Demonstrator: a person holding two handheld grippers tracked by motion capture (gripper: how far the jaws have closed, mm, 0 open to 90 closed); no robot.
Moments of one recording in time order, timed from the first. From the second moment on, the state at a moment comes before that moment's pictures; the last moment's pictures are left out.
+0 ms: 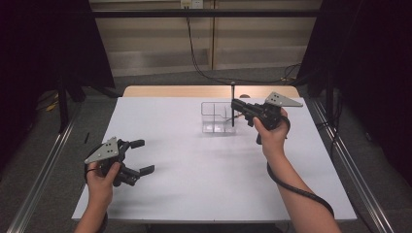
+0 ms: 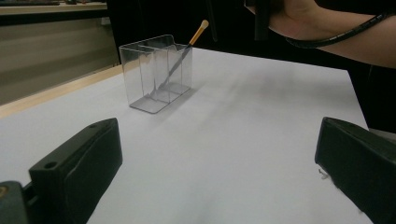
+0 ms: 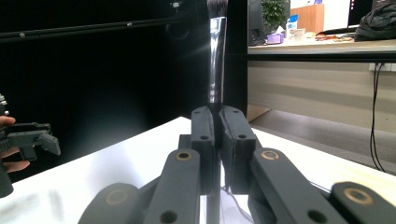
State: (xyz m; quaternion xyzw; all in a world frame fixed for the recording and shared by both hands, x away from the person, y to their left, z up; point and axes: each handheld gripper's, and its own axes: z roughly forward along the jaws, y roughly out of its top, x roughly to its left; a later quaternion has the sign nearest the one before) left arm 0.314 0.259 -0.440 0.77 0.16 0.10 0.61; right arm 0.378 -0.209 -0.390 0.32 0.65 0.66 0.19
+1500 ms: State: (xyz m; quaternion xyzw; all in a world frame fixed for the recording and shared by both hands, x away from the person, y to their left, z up) left arm 0.314 0.260 -0.443 0.77 0.16 0.09 0.61; right arm 0.409 -0.204 -0.383 0.34 0.64 0.65 0.23
